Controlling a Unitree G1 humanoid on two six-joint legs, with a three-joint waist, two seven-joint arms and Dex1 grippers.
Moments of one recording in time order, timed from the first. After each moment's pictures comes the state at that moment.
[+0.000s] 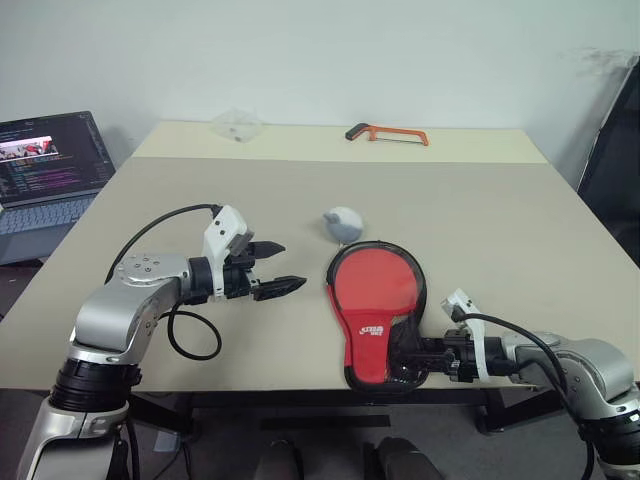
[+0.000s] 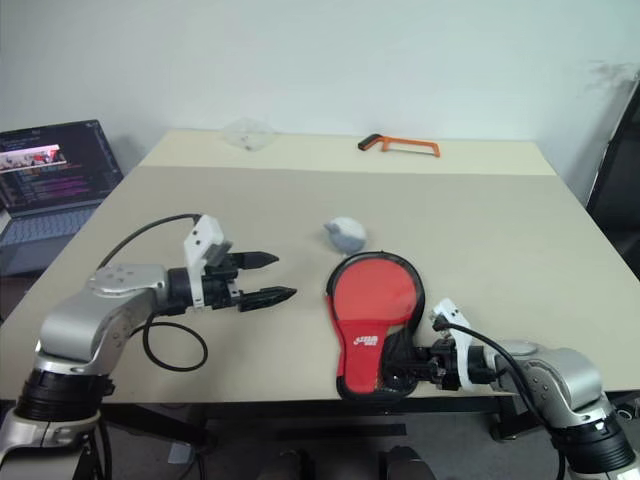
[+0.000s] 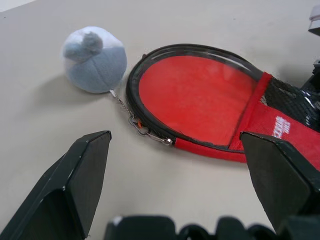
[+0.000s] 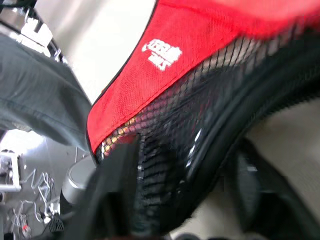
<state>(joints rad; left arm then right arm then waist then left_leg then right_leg) -0.48 0.75 0.01 -0.15 -0.46 0.69 -0.97 -0.21 -0.69 0.08 -0.33 0.76 1.09 0.77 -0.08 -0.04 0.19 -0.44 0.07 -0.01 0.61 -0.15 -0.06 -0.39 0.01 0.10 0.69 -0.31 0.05</state>
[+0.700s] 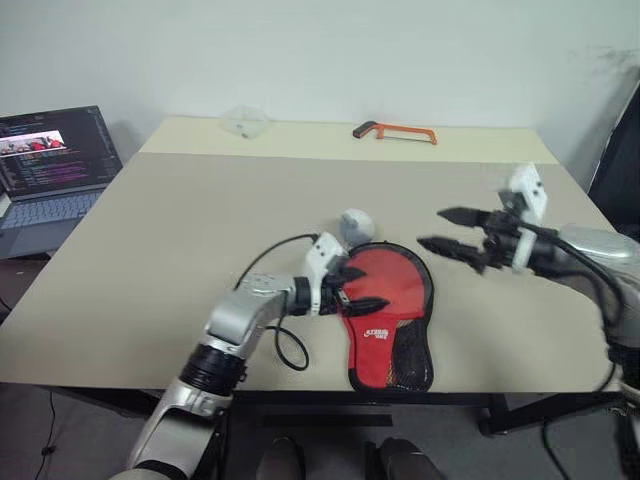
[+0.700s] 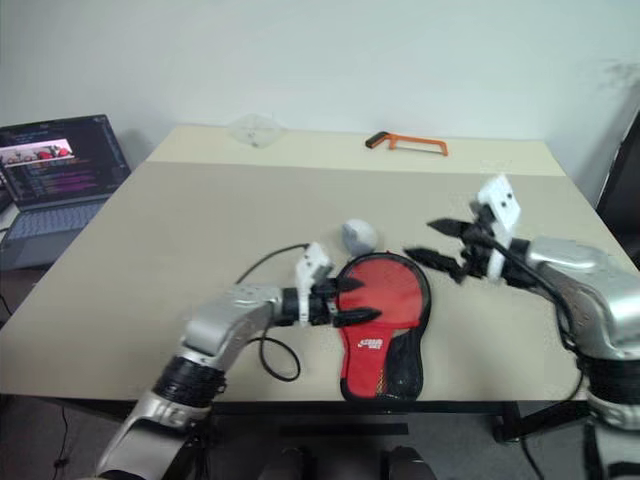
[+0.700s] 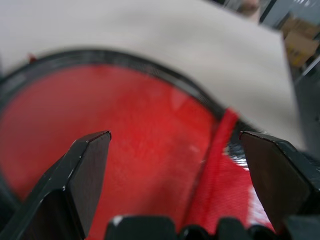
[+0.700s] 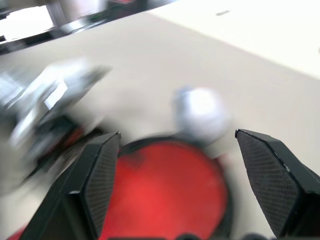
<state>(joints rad) -0.60 0.30 -0.29 0.13 -0.29 0.60 -0.84 -0.69 -0.64 -0.03 -0.13 0.55 0.84 0.63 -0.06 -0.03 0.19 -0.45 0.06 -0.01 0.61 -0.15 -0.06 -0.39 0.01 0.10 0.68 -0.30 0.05</state>
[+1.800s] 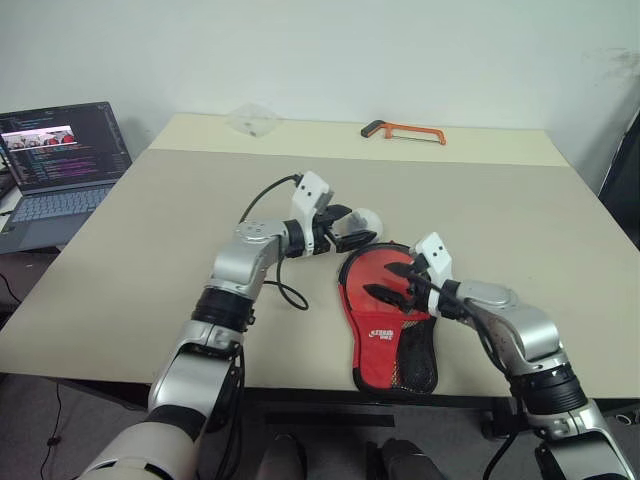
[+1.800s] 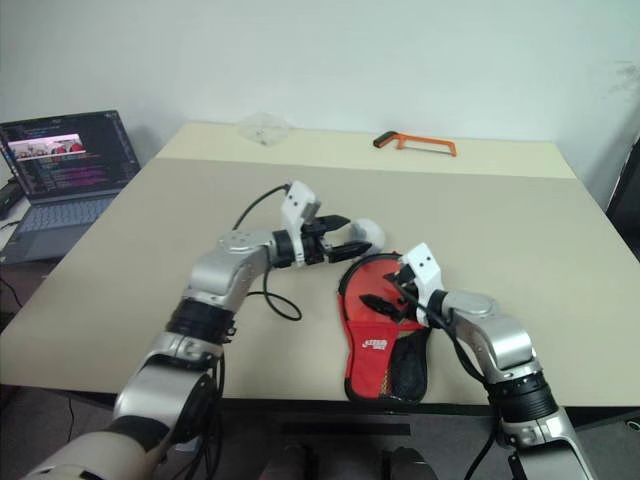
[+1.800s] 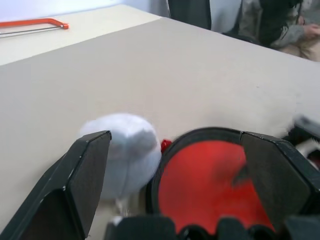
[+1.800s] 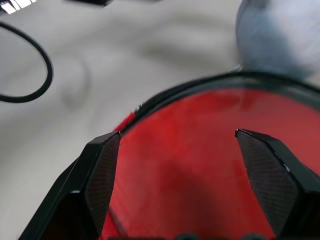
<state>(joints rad) -0.97 0.27 -0.12 0.60 -0.23 0.34 -0.85 -0.46 -0.38 0.15 -0.08 0.34 0.68 0.63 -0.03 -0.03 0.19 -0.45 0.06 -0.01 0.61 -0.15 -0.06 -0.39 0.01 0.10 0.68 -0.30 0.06</state>
